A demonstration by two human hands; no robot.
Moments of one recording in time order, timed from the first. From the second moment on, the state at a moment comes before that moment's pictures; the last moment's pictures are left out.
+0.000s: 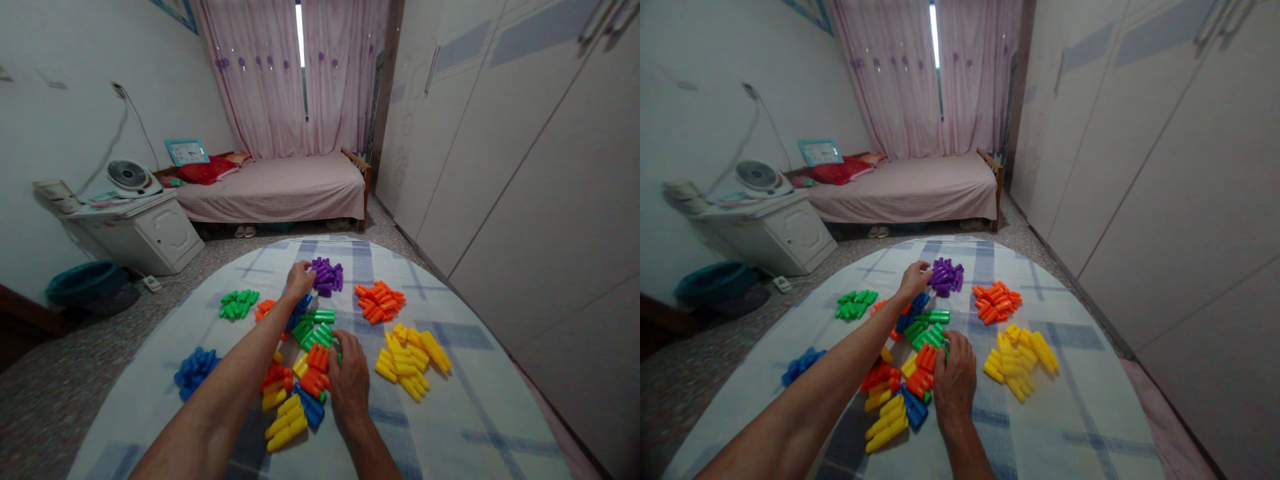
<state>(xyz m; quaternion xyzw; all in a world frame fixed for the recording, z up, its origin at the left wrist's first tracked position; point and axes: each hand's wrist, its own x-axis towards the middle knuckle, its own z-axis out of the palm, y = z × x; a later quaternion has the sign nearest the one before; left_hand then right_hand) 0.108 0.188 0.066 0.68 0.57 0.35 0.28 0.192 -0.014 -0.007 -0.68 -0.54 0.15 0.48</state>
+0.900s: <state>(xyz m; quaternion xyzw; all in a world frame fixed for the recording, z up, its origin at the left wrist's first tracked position) 0.044 0.066 0.054 0.91 0.41 0.01 0.04 0.195 -0.010 -0.006 -0.67 -0.51 0.16 0.51</state>
